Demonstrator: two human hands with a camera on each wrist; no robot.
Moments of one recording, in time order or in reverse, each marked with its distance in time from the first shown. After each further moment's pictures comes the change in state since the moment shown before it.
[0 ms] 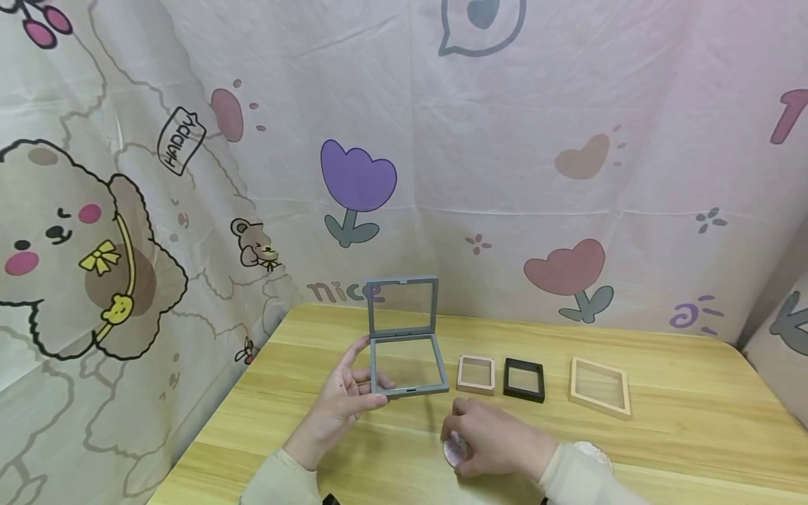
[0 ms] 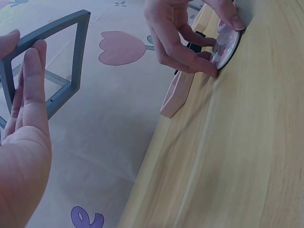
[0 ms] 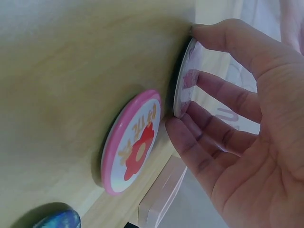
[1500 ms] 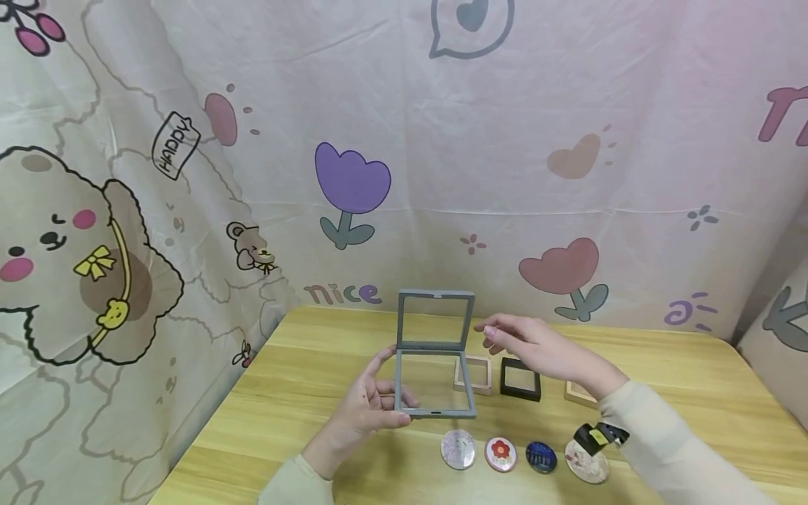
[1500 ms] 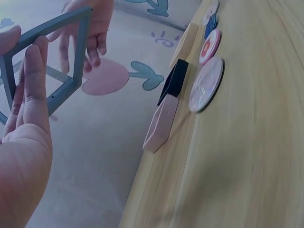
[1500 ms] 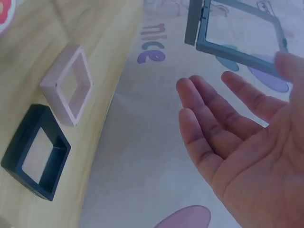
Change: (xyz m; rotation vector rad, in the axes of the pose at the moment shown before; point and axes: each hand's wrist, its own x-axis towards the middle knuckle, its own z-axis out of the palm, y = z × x) left_hand 0.008 -0.015 0.032 0.045 -0.120 -0.030; right_hand -0.021 0.047 -0.127 0.401 0.222 0.109
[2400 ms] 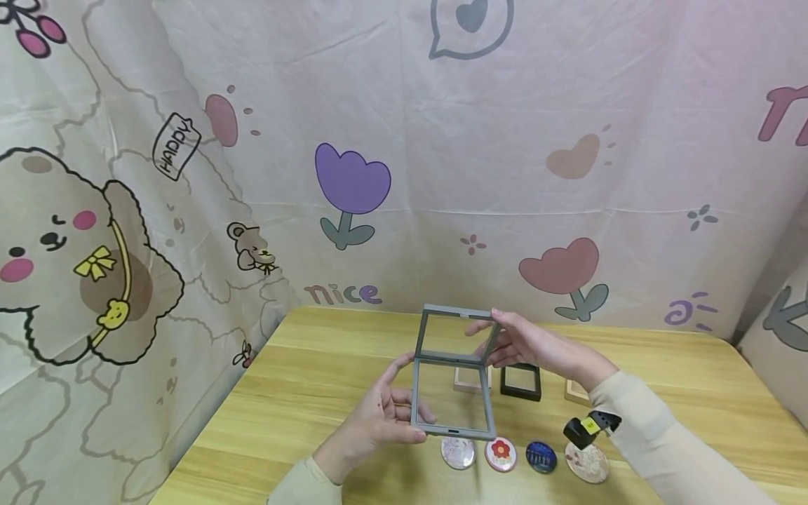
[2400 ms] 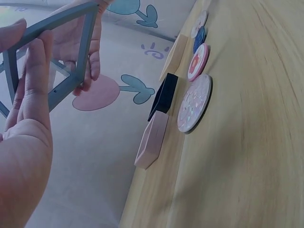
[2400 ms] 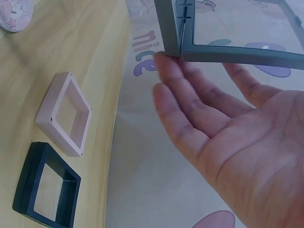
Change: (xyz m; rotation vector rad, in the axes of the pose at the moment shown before) left_hand 0.003 -0.002 0.020 0.038 -0.071 -0.042; right_hand 0.005 -0.001 -0.004 0.494 -0.223 0.142
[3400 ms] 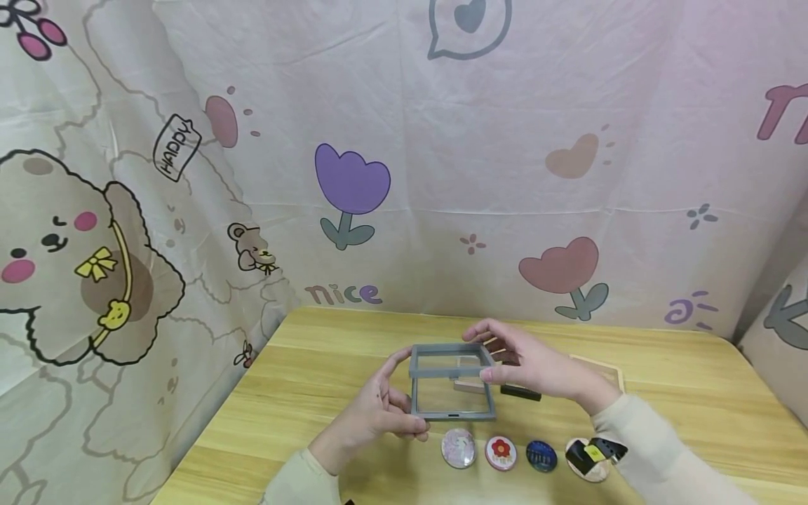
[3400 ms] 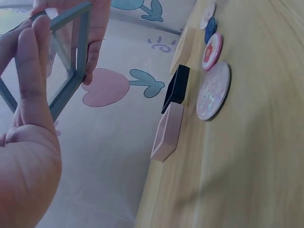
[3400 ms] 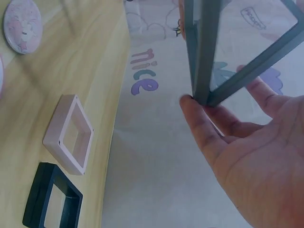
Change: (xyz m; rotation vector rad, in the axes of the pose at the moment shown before) left_hand 0.004 0.013 -0.005 0.043 0.031 -0.117; right_hand -0.008 0.006 0.025 -0.328 0.136 -0.260
